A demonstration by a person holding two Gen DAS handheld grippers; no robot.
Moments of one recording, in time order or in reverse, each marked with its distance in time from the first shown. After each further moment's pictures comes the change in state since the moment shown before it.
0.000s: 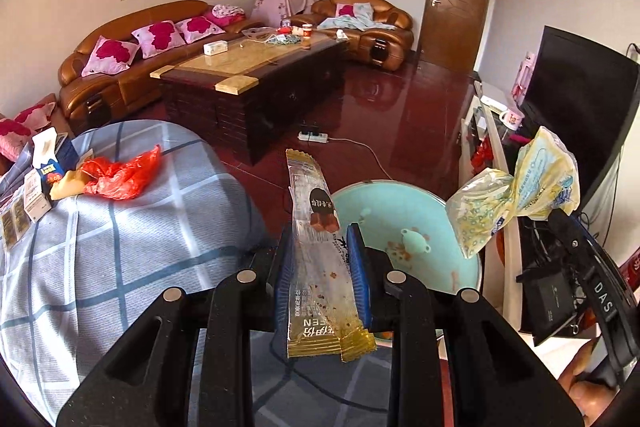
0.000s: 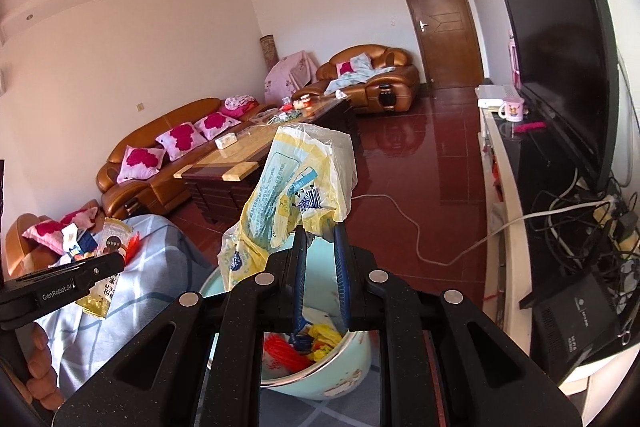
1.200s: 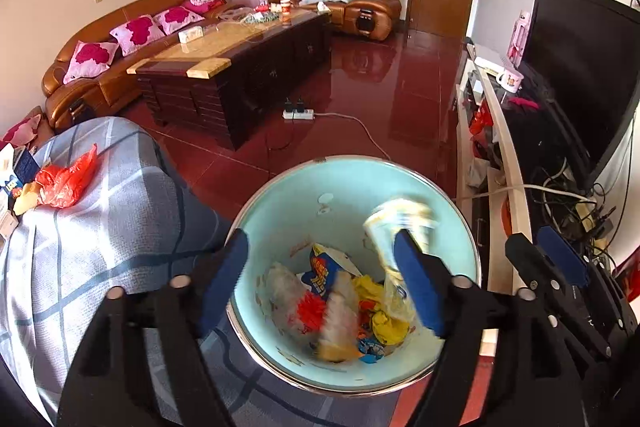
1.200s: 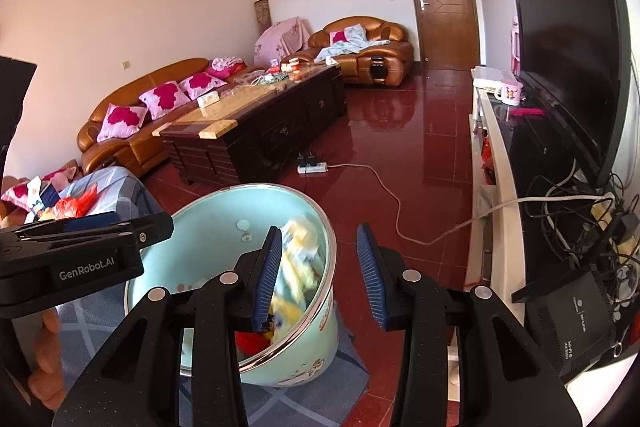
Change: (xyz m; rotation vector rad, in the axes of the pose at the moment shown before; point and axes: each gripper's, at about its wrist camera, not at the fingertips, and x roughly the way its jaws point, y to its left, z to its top) left arm 0.077 -0.062 -0.003 0.080 0.077 0.016; right arm 0.053 -0.015 -0.033 -0.034 0.111 -0.048
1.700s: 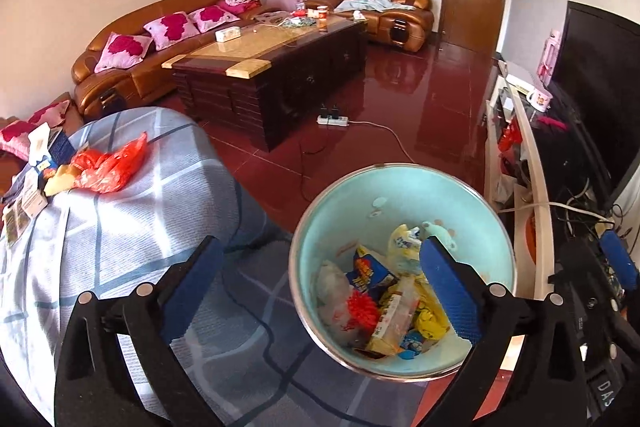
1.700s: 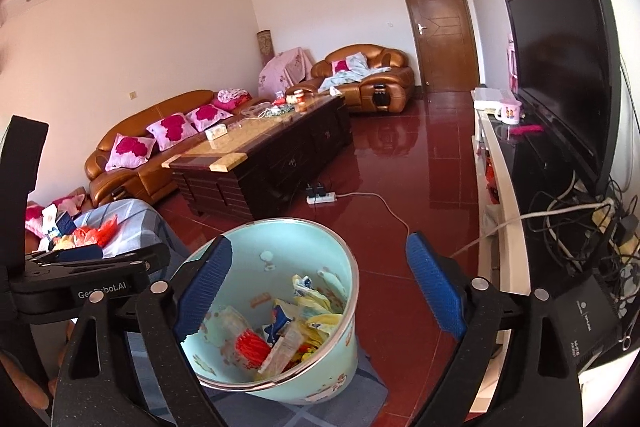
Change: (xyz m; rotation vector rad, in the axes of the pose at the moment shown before) left arm -0.018 0.044 -0.004 -0.081 -0.014 0.096; right arm -0.025 0.019 0.009 0.004 -0.107 0.028
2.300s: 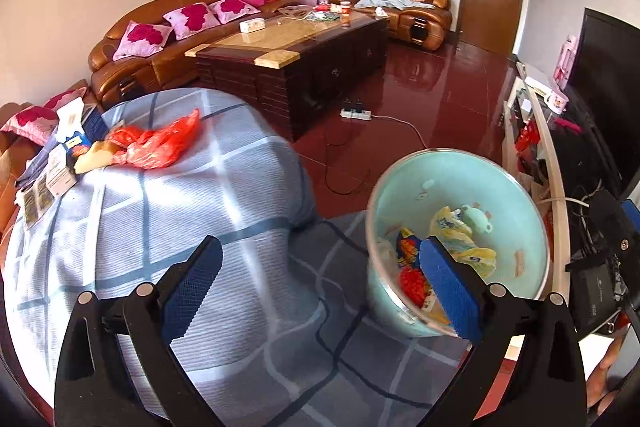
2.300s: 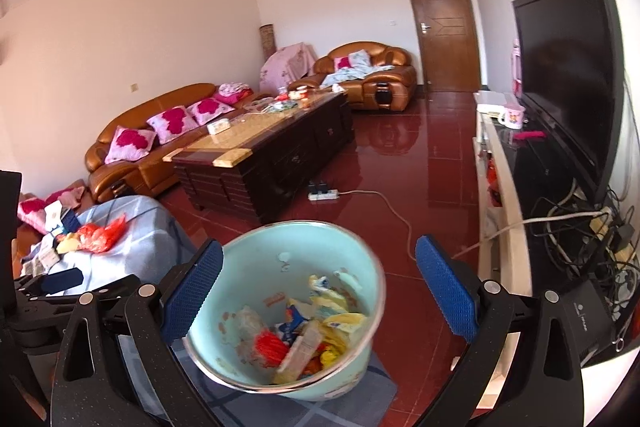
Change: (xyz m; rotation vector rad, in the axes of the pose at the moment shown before) left arm -0.019 0.064 -0.021 -0.034 0.019 0.046; right arm -0.003 0.040 0.007 -0.034 0.040 0.025
